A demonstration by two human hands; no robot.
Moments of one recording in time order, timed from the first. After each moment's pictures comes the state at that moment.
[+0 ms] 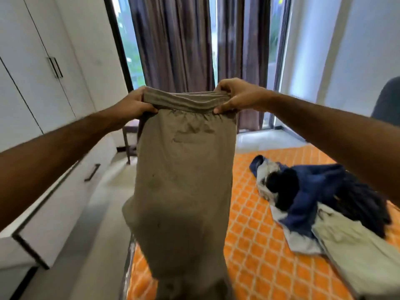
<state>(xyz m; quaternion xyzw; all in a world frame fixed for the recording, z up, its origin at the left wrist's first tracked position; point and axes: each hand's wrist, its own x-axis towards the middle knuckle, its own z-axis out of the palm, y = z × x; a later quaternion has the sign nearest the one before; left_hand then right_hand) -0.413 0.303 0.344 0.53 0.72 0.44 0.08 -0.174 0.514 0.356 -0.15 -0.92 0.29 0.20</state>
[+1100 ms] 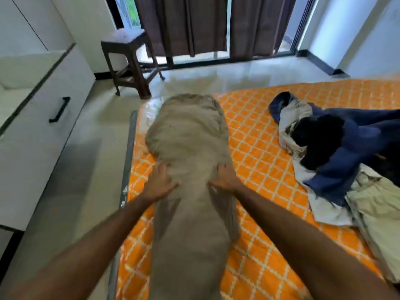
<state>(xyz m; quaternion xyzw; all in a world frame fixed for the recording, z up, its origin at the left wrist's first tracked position) -0.438 0.347 -0.037 0.32 0.88 0.26 0.24 -0.291 0.527 -0.110 -0.45 -0.80 0.38 -0.06</state>
